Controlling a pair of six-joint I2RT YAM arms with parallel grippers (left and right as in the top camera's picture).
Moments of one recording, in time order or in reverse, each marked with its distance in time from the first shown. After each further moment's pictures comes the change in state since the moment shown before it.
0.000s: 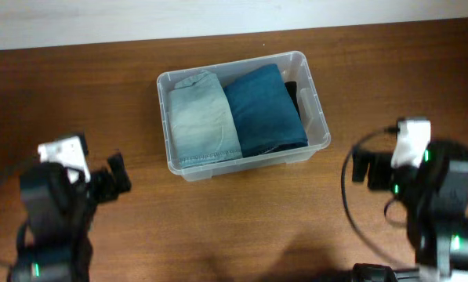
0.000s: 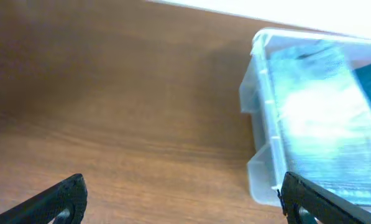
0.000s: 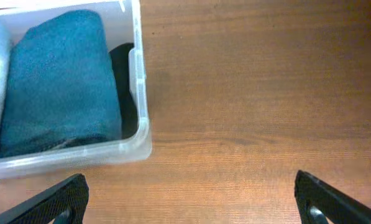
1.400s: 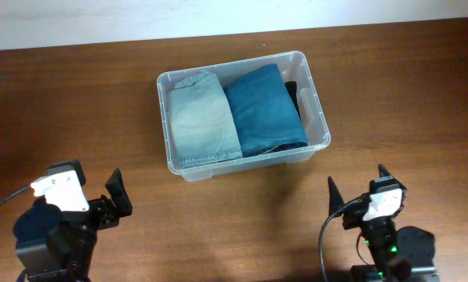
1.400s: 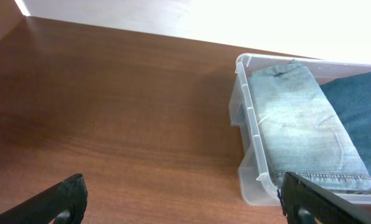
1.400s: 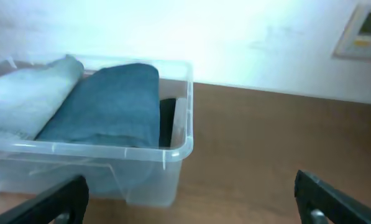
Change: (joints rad) left arm 0.000 -0.226 -0.040 -0.043 0.006 0.000; right arm 0.141 -0.745 -0.657 0.428 -0.034 -0.035
